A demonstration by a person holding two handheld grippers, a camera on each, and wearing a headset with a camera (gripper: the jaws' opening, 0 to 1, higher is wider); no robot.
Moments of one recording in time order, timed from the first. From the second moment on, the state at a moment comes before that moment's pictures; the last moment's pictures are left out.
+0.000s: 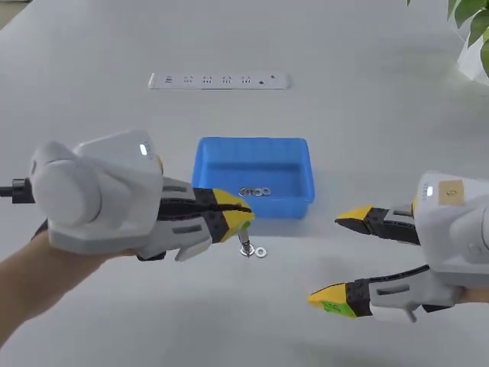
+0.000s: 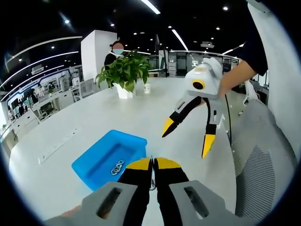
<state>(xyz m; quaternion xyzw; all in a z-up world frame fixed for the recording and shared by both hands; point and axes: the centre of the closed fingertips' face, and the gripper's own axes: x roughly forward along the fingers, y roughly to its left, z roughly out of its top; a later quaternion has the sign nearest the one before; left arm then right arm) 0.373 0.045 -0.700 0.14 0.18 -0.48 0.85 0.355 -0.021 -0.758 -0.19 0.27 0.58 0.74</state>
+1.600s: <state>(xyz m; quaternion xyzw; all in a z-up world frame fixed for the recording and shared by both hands) 0.374 0.039 -0.710 0.15 0.19 -0.51 0.83 0.361 0.075 -0.773 -0.25 0.26 0.71 0.60</state>
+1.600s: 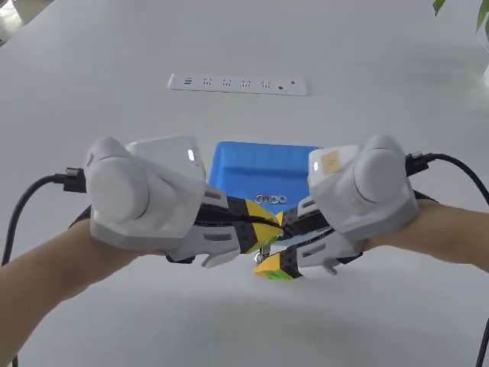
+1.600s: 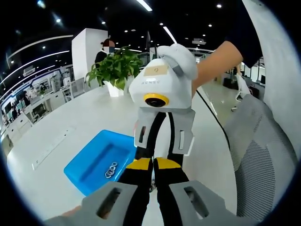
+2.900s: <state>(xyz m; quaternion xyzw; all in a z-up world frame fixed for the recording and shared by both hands) 0.378 0.039 -0.709 0.13 0.20 -0.50 0.83 0.364 0.076 -0.777 -0.29 0.24 0.72 0.58</state>
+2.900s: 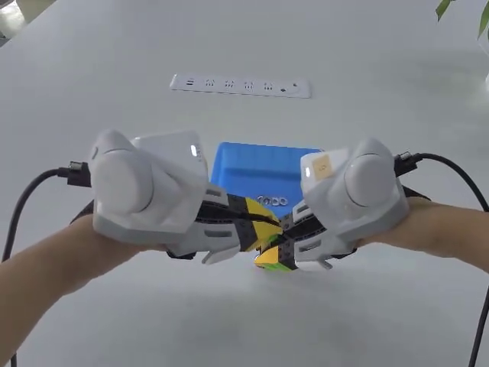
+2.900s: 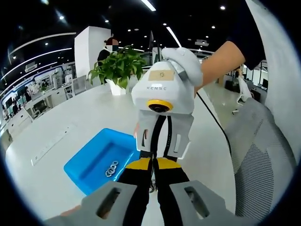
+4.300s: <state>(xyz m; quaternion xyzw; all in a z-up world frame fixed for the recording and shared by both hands) 0.367 0.066 -0.697 0.12 0.21 -0.49 0.84 0.367 0.075 -0.763 -0.29 0.24 0.71 0.59</state>
